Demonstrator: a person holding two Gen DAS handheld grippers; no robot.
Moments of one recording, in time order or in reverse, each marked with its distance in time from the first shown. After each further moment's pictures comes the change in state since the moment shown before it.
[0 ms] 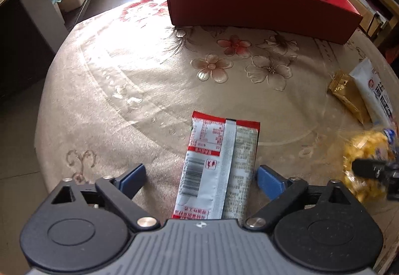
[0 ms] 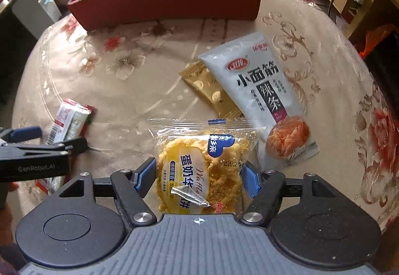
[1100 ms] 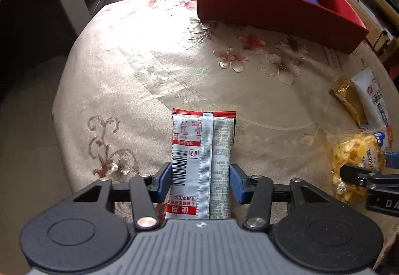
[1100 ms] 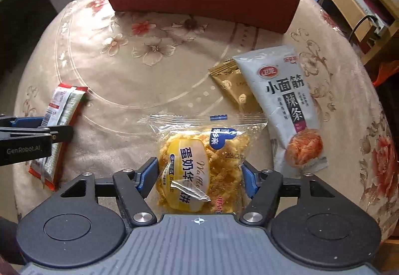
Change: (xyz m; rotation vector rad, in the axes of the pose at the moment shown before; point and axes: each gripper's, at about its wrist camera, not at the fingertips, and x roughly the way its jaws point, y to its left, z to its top) left arm -0.025 0.020 -0.024 -0.119 0.006 -0.012; right arm -0.005 0.028 -0.014 -0.166 -0.012 -0.020
